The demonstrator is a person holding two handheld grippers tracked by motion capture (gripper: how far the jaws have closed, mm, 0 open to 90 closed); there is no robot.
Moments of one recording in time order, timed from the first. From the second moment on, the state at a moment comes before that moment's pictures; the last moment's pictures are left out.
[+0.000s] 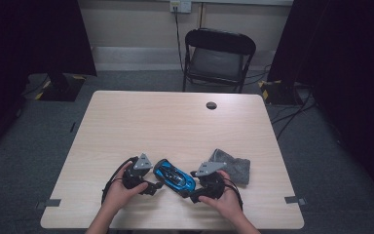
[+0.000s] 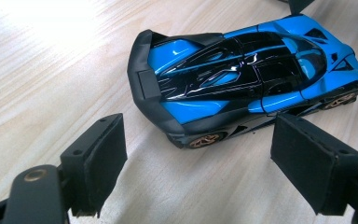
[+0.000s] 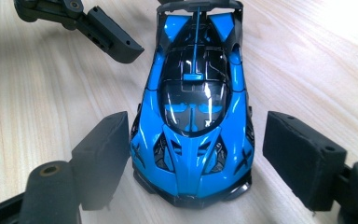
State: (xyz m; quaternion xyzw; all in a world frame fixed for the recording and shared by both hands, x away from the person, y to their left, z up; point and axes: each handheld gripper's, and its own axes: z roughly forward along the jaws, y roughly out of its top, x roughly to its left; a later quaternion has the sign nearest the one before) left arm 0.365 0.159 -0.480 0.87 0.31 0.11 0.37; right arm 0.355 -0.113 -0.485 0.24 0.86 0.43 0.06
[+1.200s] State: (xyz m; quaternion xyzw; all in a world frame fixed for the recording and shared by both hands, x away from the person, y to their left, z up) left arm 0.365 0.132 -0.486 0.88 0.28 0.08 0.37; right arm 0.385 -0.206 -0.482 0.33 0.86 0.34 0.17
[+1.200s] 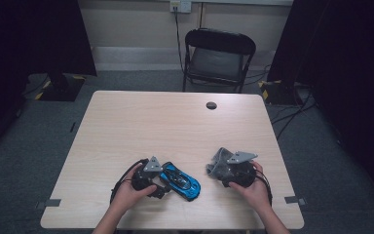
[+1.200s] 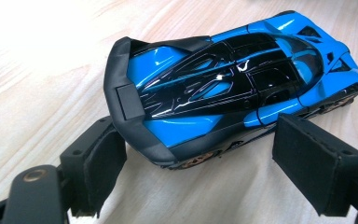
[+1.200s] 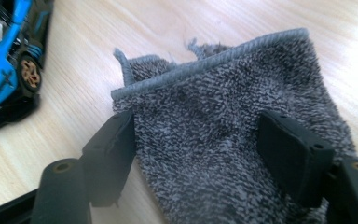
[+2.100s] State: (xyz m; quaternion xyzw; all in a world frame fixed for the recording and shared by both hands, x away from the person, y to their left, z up) left arm 0.364 0.139 -0.487 0.88 0.29 0.08 0.36; right arm 0.388 -0.197 -0.470 0.35 0.84 0.37 0.17
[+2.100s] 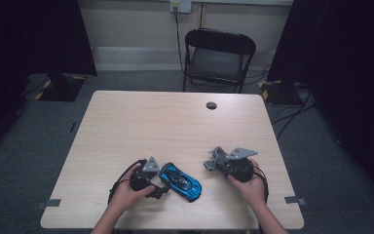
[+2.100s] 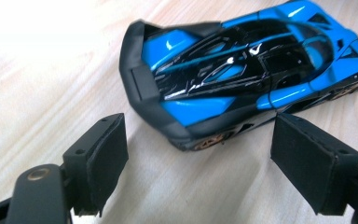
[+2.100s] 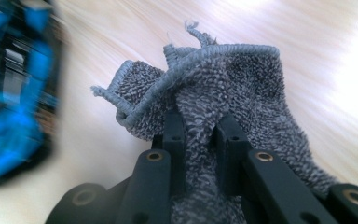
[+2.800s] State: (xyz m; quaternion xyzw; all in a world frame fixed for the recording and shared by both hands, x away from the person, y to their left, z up) left arm 0.371 0.169 -0.468 0.84 0.35 0.09 0.40; right arm 0.367 -0.098 -0.432 0.23 0.87 0.42 0.14
